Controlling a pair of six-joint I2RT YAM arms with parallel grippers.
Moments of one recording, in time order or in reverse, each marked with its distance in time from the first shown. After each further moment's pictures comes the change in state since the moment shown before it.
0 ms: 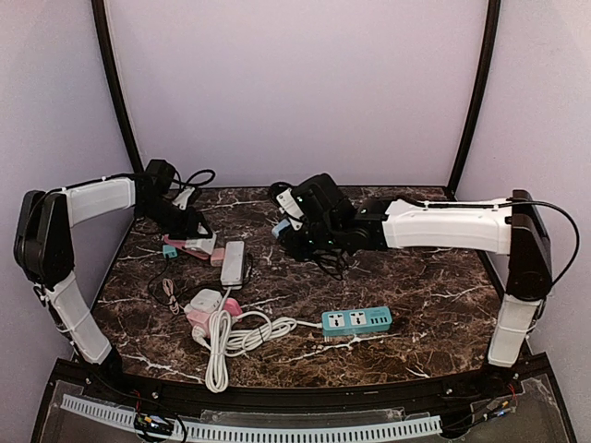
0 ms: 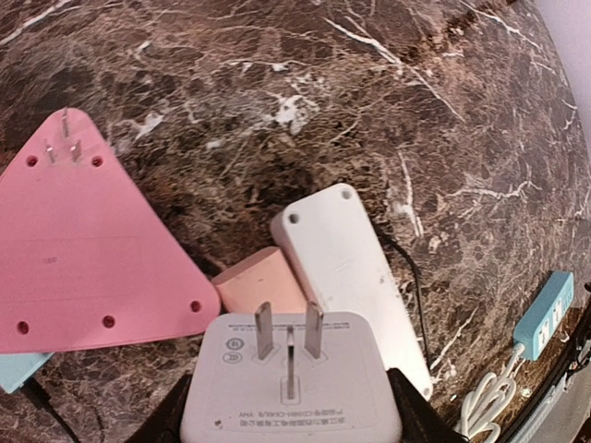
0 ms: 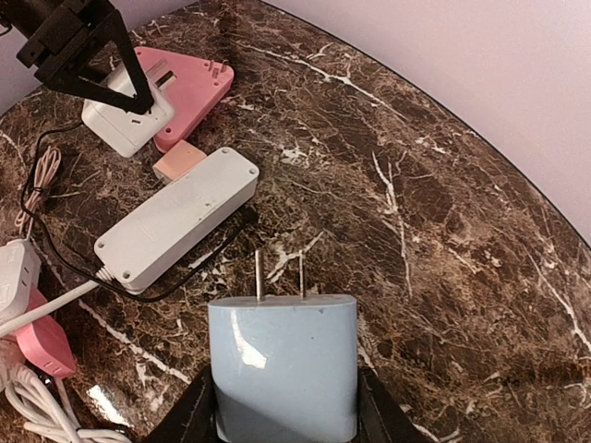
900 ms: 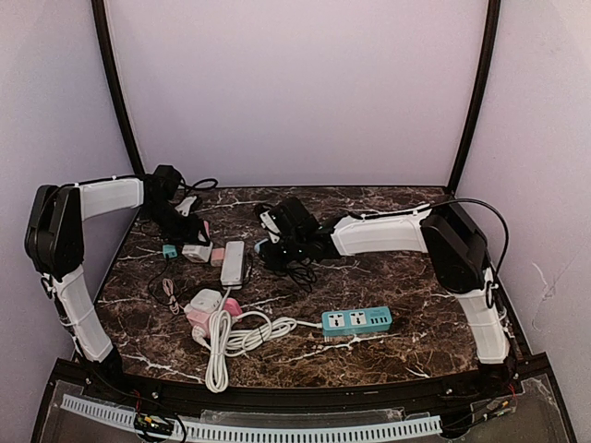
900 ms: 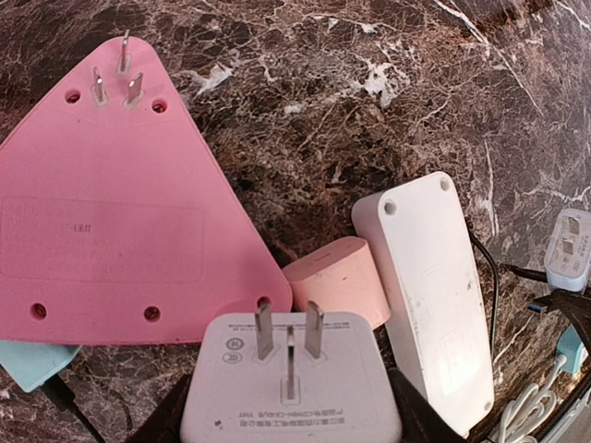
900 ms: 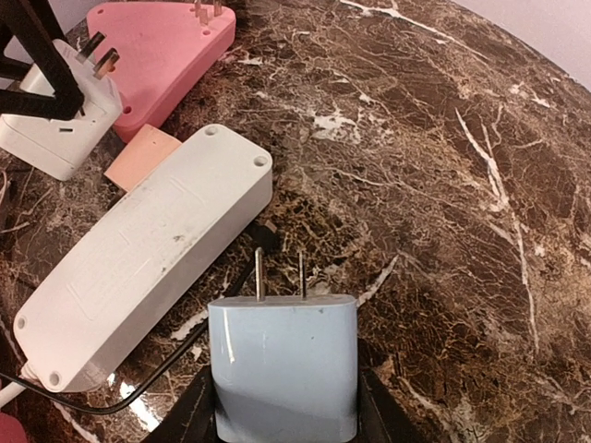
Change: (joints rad) left arm 0.017 0.098 0.044 -0.056 -0.119 0.002; right arm -0.066 0.422 0.234 0.131 -0.161 0.125
